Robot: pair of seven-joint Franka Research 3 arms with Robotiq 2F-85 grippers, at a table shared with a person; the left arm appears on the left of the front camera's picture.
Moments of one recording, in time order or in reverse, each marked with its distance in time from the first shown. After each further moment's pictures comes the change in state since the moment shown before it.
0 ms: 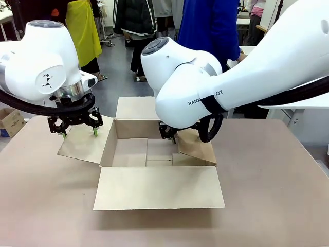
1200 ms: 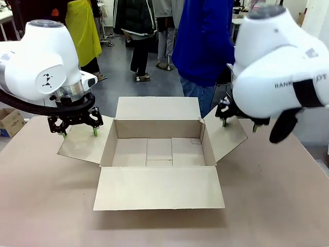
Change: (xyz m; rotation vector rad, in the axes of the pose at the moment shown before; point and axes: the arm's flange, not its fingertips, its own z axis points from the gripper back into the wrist) left arm 0.000 0.000 0.000 0.000 -0.001 0.000; right arm -0.015 -0.191 -0.012 0.215 0.000 -0.423
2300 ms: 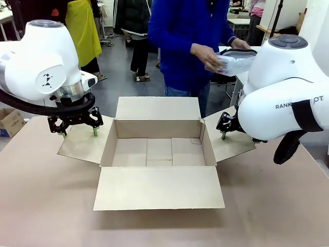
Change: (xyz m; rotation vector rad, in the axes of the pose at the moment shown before) left arm 0.000 0.000 0.000 0.000 0.000 0.000; right arm -0.018 -0.020 -0.029 0.104 0.027 -0.018
